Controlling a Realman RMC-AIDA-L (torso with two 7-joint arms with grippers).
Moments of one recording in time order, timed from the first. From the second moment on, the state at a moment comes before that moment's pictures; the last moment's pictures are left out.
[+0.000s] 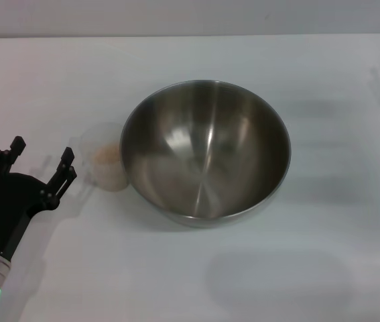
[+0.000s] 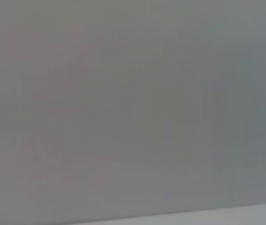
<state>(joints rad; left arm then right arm) -0.19 -2.08 -0.38 -0.29 2.12 1.34 -0.03 0.46 2.05 -1.95 -0.12 0.61 -1.40 0.12</state>
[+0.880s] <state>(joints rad) -0.24 -2.08 -0.39 -0.29 2.12 1.23 -0.02 0.45 2.05 -1.95 -0.12 0.61 -1.40 0.12</state>
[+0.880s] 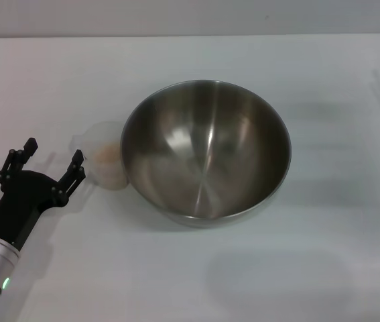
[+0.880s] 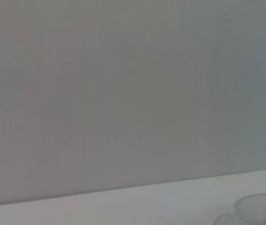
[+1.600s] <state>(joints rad) -0.28 -2.07 -0.41 -0.26 2.11 1.20 -0.02 0.45 2.05 -1.95 -0.12 0.62 -1.40 0.12</state>
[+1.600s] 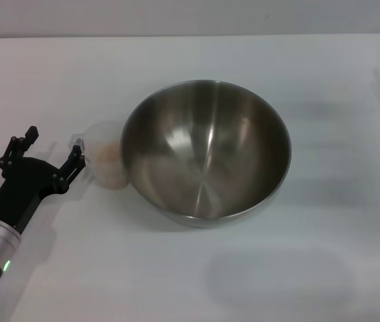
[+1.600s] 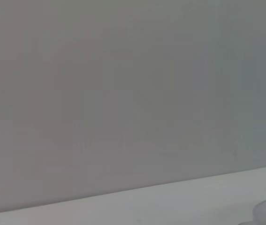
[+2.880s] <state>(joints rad) -0.33 -2.08 -0.44 -0.28 2.12 1.11 -0.03 0.47 2.06 -1.94 -0.13 0.62 -1.40 0.12</state>
